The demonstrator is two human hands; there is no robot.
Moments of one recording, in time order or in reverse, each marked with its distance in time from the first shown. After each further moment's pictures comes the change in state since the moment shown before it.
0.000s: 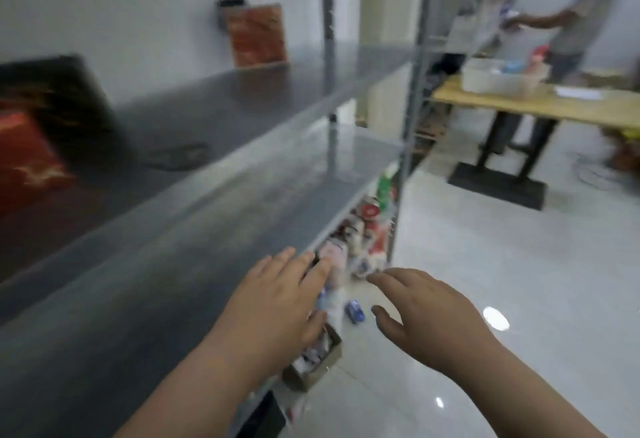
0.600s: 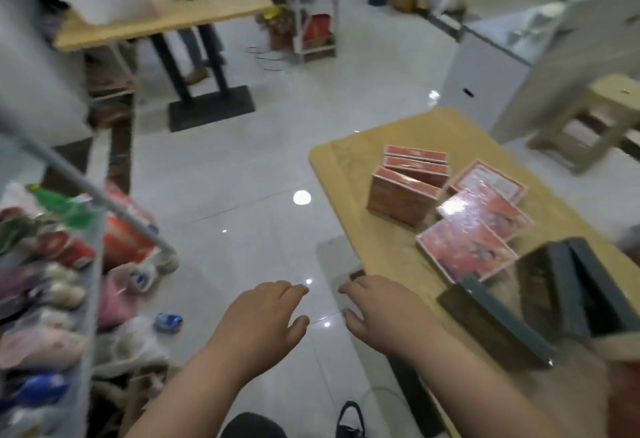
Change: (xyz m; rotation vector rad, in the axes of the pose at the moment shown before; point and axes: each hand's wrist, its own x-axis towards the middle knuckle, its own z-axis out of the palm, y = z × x) left_hand 0.099 0.377 0.134 -0.102 -0.368 0.816; right_hand -0.346 0.197 0.040 0.145 -0.176 0.953
